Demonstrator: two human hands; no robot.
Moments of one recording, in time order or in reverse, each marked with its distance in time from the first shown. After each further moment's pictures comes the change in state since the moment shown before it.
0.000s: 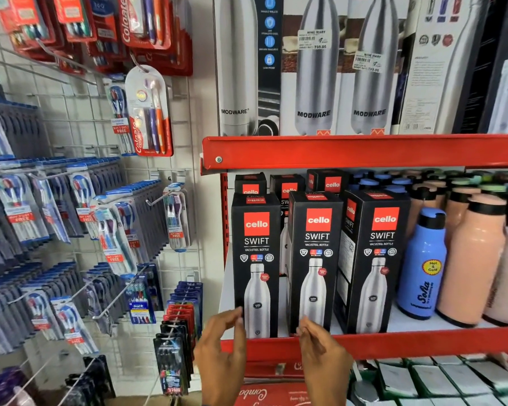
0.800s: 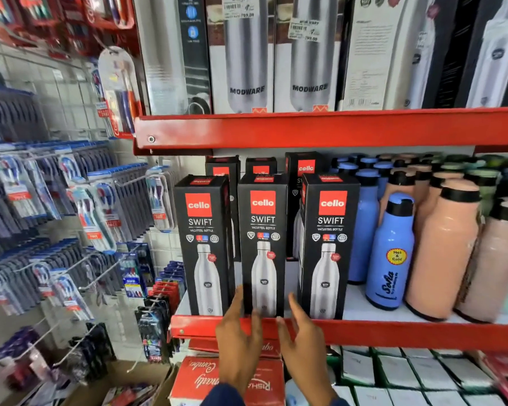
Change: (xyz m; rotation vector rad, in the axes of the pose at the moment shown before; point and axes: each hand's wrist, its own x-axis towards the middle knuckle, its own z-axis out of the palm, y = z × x) left_hand -0.055 0.052 0.111 0.199 -0.092 -0.120; right_hand 0.044 0.029 -0.073 -0.153 -0.296 -0.157
